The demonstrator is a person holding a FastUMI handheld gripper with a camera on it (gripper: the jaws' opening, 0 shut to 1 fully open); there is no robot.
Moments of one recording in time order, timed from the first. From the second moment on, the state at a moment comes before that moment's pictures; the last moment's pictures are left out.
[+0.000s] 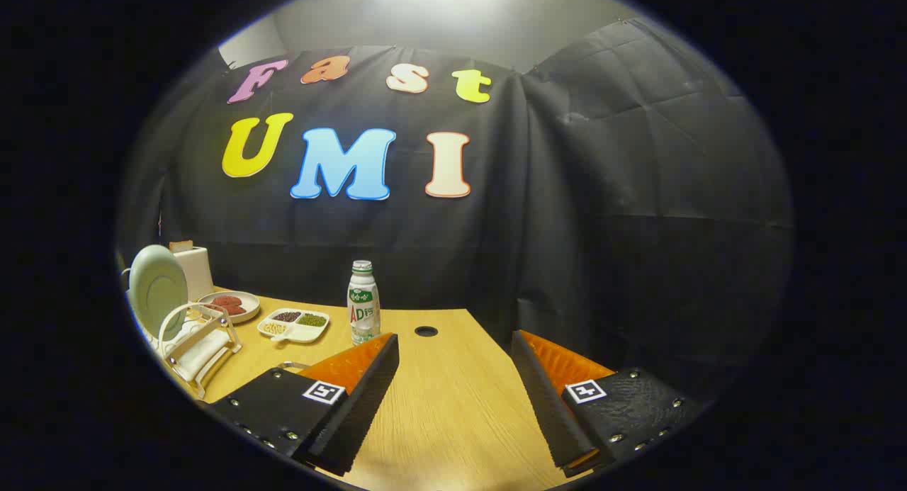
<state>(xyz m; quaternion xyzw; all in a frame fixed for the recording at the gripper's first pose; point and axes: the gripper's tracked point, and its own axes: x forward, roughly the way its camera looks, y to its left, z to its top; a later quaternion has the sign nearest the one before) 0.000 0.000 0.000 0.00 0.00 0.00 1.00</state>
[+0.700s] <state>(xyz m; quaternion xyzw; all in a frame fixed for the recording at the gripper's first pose) -0.113 0.199 0.115 0.03 0.01 0.07 1.00</state>
